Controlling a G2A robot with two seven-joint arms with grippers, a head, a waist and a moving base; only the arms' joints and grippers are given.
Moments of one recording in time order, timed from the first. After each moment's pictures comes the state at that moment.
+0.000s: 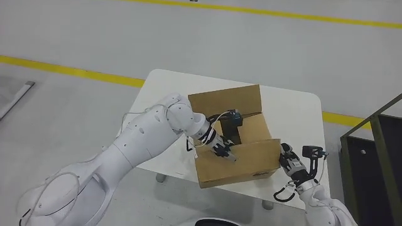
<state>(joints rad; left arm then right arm) 0.30 -1.37 -0.30 -1.00 -0.10 -0.63 -1.19 -1.69 -1.20 1.57 -1.62 -0.75 -0.29 0.03</state>
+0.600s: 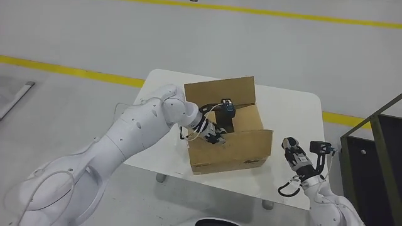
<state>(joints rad) 0.21 -1.34 -0.25 -0.95 0.16 -0.76 -0.97 -1.68 -1.20 1.62 -1.66 -0.72 -0.27 0.03</state>
